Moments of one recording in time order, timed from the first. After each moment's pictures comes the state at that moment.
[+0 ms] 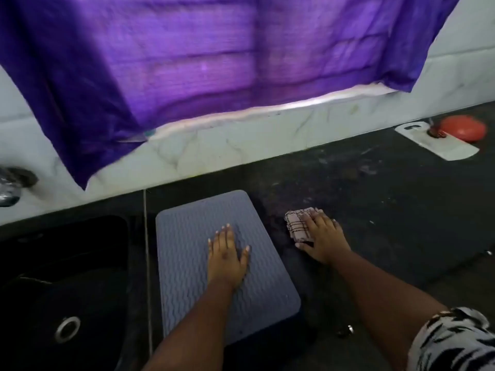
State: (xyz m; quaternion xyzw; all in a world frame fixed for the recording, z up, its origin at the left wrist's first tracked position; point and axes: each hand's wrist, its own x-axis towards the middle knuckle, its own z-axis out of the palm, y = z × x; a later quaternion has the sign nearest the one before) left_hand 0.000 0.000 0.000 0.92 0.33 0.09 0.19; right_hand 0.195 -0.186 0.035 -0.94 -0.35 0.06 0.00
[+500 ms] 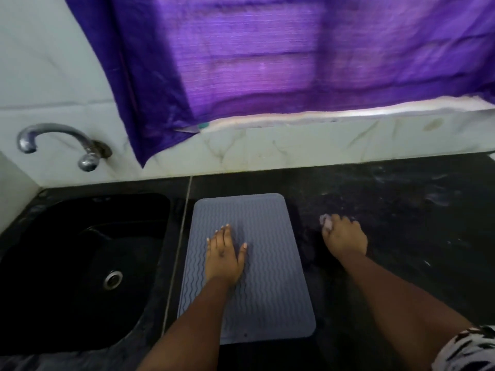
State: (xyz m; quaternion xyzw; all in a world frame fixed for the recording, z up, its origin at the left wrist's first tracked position) left_hand -0.029 0.021 0.010 0.85 0.47 0.13 0.18; right_hand 0.216 -0.125 0.055 -0.95 -0.30 0.03 0.11
